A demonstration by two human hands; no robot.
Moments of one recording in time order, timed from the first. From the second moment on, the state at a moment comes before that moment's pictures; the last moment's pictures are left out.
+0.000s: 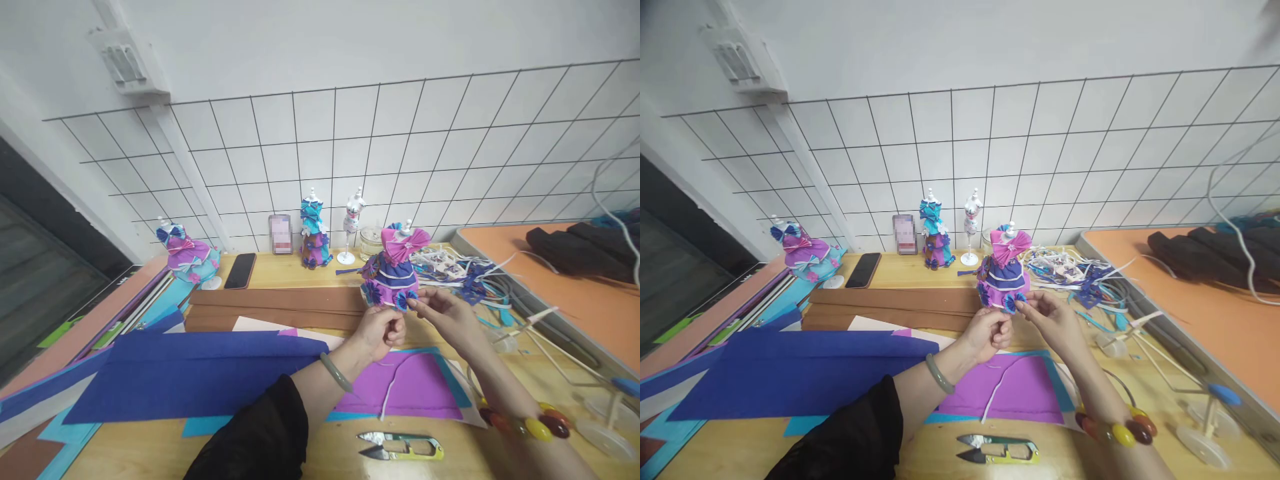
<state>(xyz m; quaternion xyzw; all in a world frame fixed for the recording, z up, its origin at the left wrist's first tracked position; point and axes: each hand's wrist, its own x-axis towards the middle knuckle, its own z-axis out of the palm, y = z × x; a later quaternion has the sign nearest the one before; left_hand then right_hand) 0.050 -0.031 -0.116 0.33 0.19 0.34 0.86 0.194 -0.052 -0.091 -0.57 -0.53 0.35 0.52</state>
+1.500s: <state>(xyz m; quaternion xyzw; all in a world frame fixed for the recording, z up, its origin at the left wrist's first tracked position) 0.062 -0.039 -0.115 0.33 0.27 0.43 0.80 0.182 -0.061 -0.096 -0.58 -0.50 0.34 0.55</state>
